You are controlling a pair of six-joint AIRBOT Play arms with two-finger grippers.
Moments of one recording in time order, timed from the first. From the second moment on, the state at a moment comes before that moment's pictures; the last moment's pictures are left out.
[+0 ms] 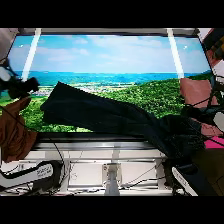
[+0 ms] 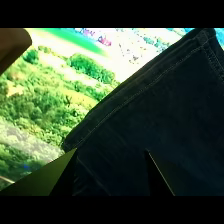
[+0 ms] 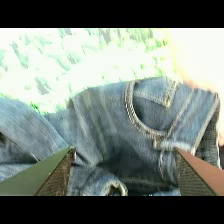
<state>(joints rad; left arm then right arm) 0.31 -1.33 1.24 1.50 -1.13 -1.81 0.17 -0.66 0.92 -1.91 1.43 1.99</state>
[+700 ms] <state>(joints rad) 0.43 -1.52 1.24 1.34 -1.27 -1.64 0.17 -0.66 0.93 -1.93 1.37 1.95</state>
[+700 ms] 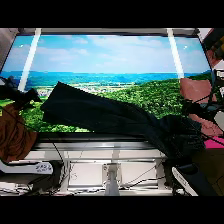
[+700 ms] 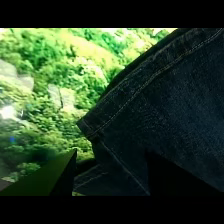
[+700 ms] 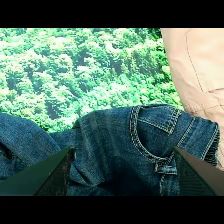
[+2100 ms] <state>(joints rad) 0.39 -1.34 1.12 1.21 -0.79 -1.63 0.17 -0.67 0.91 -1.93 1.50 1.92</state>
